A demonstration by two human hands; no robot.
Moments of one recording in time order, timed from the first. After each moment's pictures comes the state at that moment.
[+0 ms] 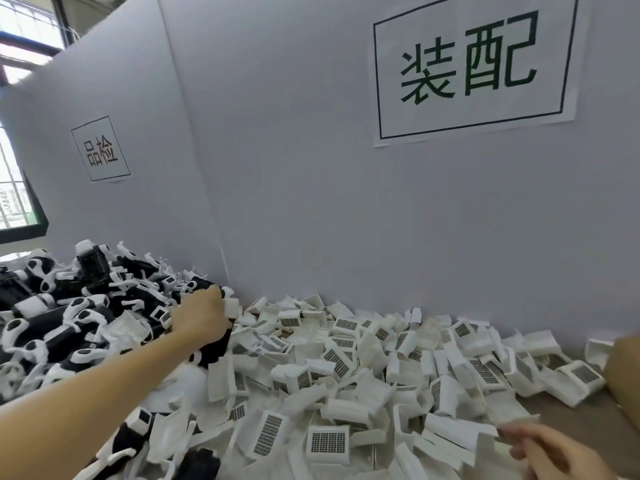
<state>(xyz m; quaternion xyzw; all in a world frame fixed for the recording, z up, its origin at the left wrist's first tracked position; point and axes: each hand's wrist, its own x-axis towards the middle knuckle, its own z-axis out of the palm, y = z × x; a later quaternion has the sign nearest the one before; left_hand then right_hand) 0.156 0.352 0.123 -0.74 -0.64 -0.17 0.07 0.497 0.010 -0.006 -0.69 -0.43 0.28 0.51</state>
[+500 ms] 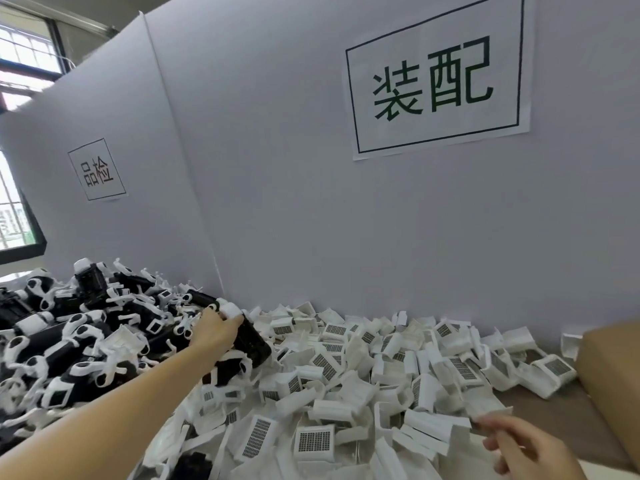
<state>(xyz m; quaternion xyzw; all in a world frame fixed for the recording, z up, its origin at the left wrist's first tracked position) 0.186 0.348 0.097 -0.63 -0.64 -0.38 -0.21 0.484 0.021 -0.004 -0.71 -0.30 0.17 0.61</state>
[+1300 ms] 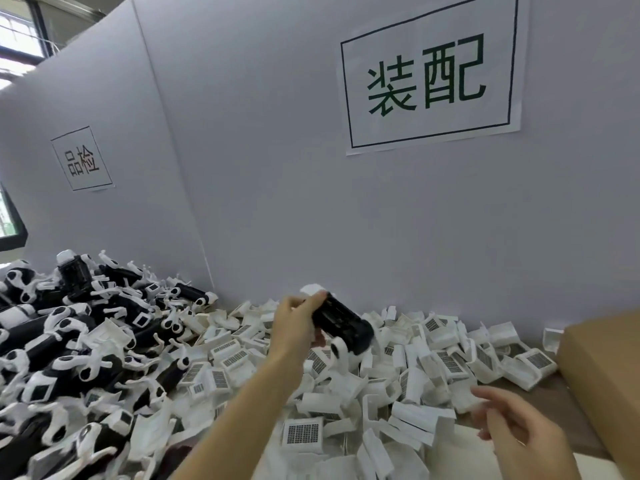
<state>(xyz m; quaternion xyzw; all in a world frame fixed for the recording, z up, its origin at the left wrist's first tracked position) 0.296 0.207 0.116 -0.56 -0.41 -0.47 -0.55 0.470 0.013 0.014 -0.66 -0.31 0.10 0.67</state>
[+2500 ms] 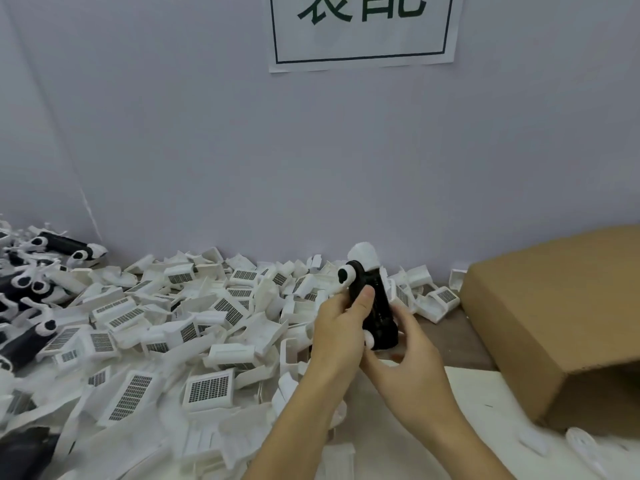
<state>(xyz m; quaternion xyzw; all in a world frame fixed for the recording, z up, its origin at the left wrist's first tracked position) 0.400 0.112 0.039 -0.59 -0.25 -0.37 -0.67 0.461 0.028 0.006 -0.66 -0.41 0.09 0.62</state>
